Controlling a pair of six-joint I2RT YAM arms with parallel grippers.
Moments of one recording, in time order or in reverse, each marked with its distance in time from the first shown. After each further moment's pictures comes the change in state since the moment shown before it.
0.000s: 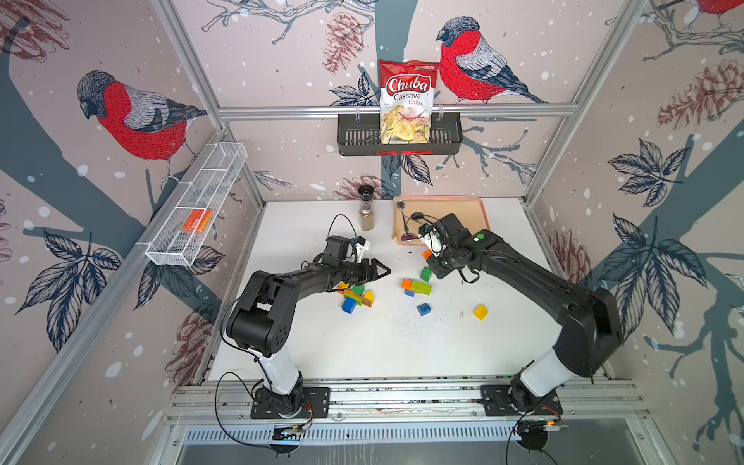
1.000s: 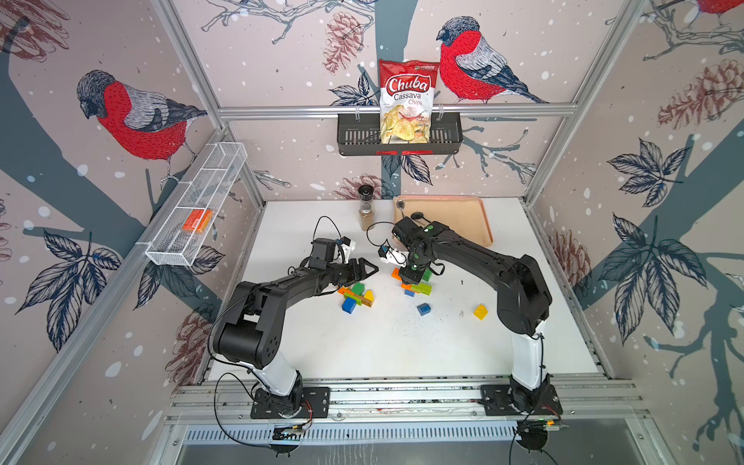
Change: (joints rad) left arm 0.086 -0.092 -0.085 -0.006 -0.031 -0.026; right arm 0.113 0.375 0.283 -0.188 -0.113 -0.318
